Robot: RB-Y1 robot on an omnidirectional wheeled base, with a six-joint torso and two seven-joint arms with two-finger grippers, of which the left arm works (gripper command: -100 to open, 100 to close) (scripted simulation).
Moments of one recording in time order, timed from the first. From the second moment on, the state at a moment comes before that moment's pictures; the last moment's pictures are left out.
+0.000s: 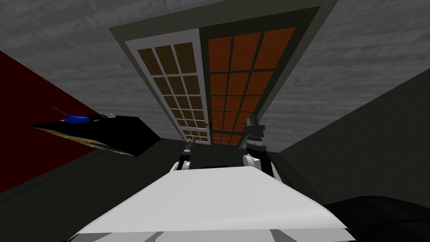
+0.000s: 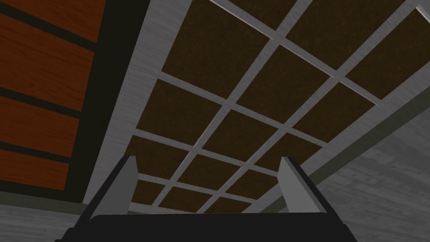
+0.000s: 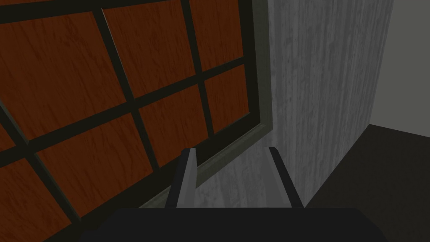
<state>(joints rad) 0.14 0.10 0.09 -1.20 -0.18 -0.69 -0.82</state>
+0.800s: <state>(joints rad) 0.07 0.10 0.10 -1.02 -0.23 -0.74 -0.98</state>
